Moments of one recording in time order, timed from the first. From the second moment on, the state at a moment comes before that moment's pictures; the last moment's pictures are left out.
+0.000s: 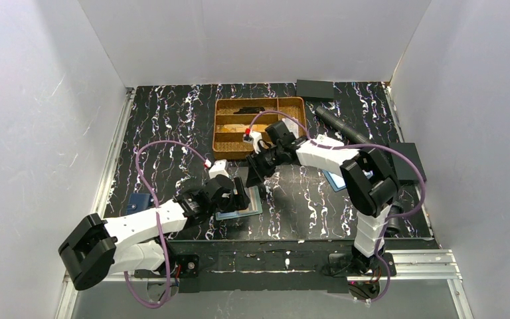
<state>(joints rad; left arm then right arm) -0.90 1.14 0.52 -0.19 -0.25 -0.86 0.69 1.86 1.22 -0.28 -0.73 0.04</state>
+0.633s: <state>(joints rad) -0.88 1.14 0.47 -0.08 -0.22 -0.91 0.72 1.97 1.28 -0.27 -0.73 0.10</state>
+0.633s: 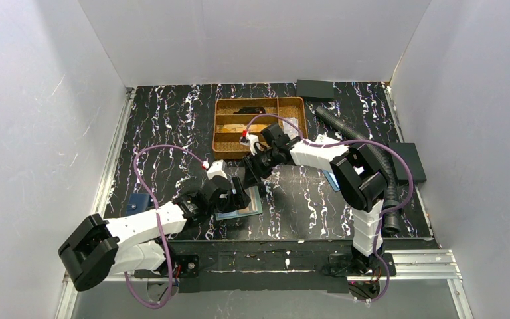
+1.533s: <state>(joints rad) -0.87 1.16 0.47 -0.08 -0.21 -0.93 0.73 1.99 1.28 -0.27 -0.78 0.10</state>
